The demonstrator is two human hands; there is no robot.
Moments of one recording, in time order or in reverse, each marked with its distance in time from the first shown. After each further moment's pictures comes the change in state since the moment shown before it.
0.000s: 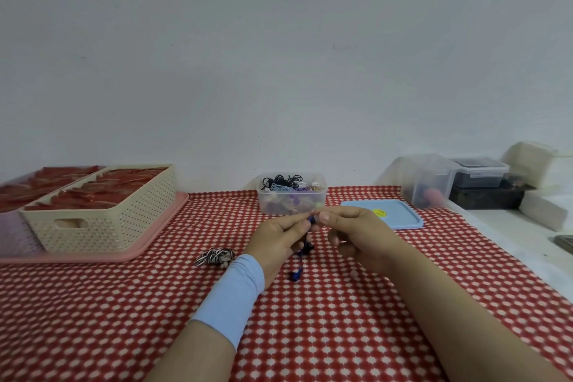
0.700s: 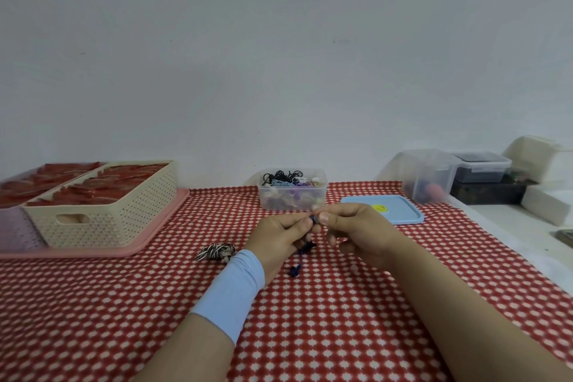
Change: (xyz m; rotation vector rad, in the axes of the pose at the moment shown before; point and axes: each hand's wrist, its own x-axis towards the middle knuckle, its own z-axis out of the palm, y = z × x) left_hand -0.002 -0.002 0.001 -0.104 -0.039 -0.002; right_hand -0.007 -0.002 0.002 -0.062 -0.030 -0.013
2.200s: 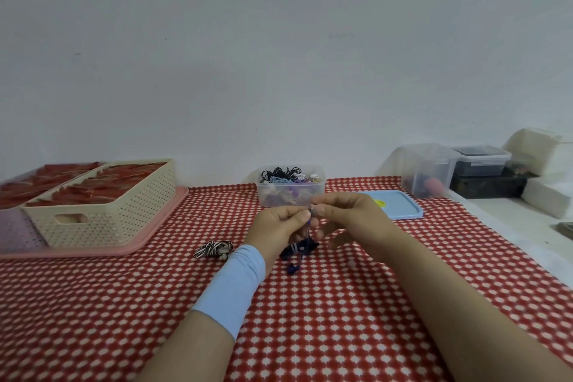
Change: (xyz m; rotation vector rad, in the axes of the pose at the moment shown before) left_hand 0.002 0.006 0.006 0.140 0.131 -0.017; right_hand 0.000 -0.004 0.000 -0.037 0.073 -0.058
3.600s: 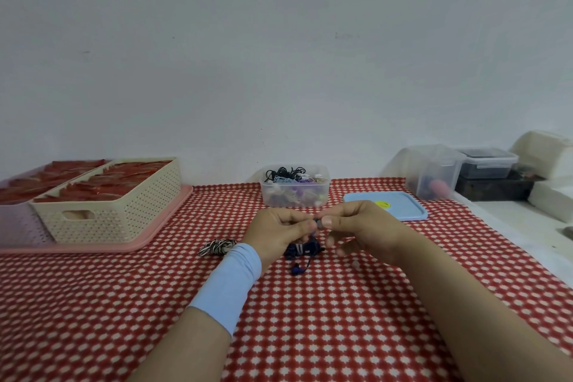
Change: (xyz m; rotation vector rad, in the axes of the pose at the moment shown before) left_hand -0.006 0.004 -0.014 0.244 -0.054 0.108; right_hand -0.003 0.000 -0.009 -0.063 -0.162 0.129
